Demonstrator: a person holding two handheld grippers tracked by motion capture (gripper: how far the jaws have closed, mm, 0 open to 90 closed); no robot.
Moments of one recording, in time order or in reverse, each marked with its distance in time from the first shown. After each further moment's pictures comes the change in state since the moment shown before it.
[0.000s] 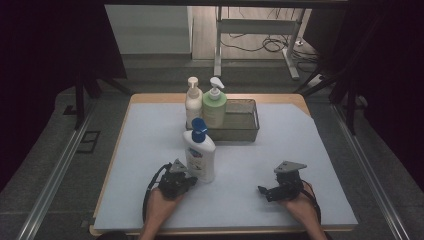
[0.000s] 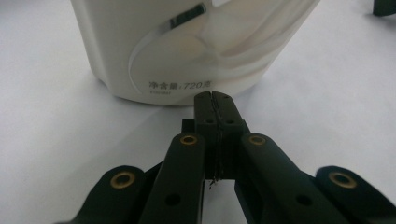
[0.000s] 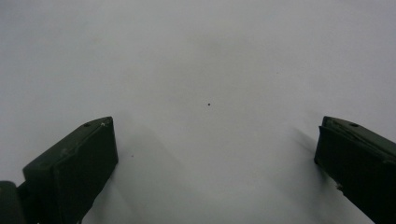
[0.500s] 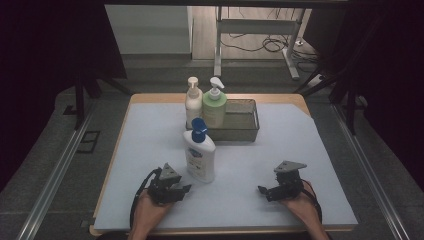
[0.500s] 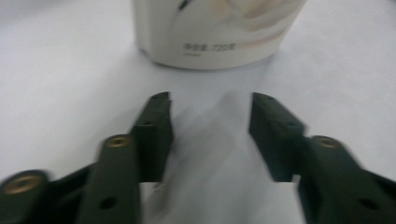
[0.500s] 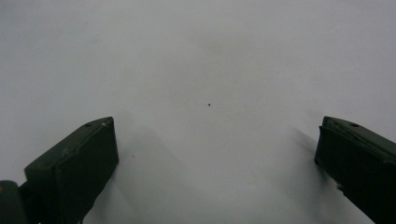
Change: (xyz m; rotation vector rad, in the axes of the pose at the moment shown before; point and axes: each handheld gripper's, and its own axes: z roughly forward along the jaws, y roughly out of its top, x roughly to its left) left arm 0.002 -0.018 -0.031 -0.014 0.099 0.016; right arm 0.000 0.001 0.000 0.003 0.003 0.005
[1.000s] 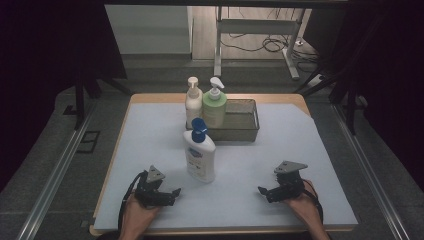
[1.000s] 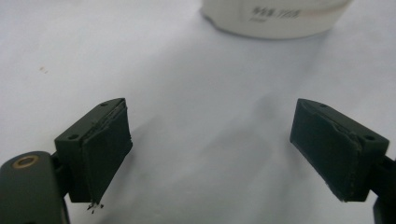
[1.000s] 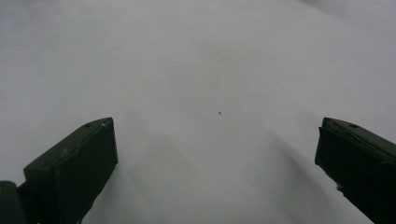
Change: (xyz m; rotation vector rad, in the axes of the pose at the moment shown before) left arm 0.020 -0.022 -0.012 0.012 0.099 -0.043; right arm 0.004 0.005 -0.009 -0.022 0.016 -0.046
